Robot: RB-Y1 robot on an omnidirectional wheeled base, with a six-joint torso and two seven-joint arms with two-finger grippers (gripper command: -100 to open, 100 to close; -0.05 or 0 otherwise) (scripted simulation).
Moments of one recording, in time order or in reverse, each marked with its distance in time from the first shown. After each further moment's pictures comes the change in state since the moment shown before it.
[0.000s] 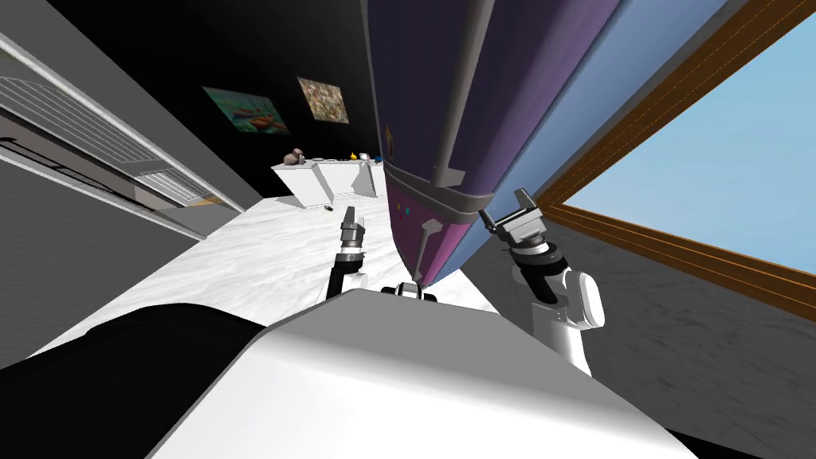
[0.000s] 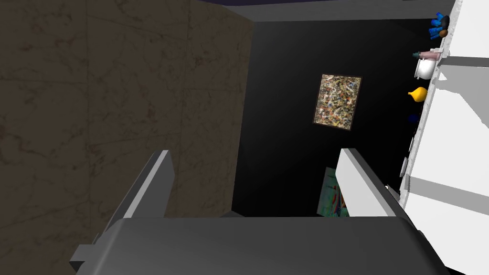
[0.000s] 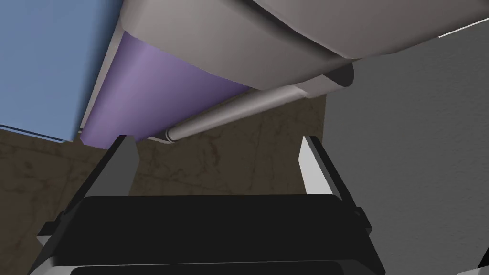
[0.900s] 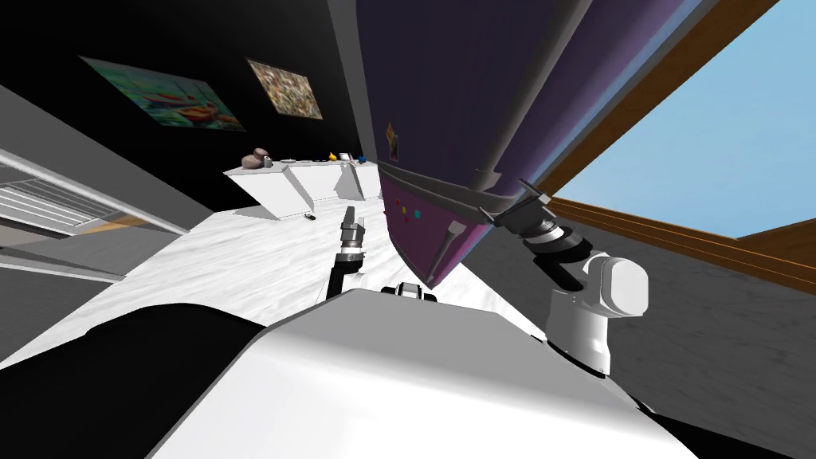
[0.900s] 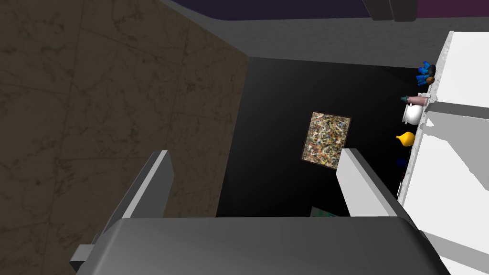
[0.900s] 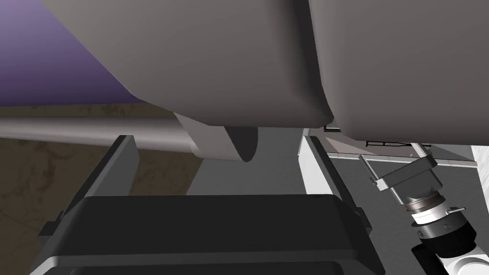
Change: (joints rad) left arm 0.000 0.000 0.000 0.000 0.000 0.000 0.000; right arm -0.152 -0.114 -0.115 0.074 0.256 -0.129 0.201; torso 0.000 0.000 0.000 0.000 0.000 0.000
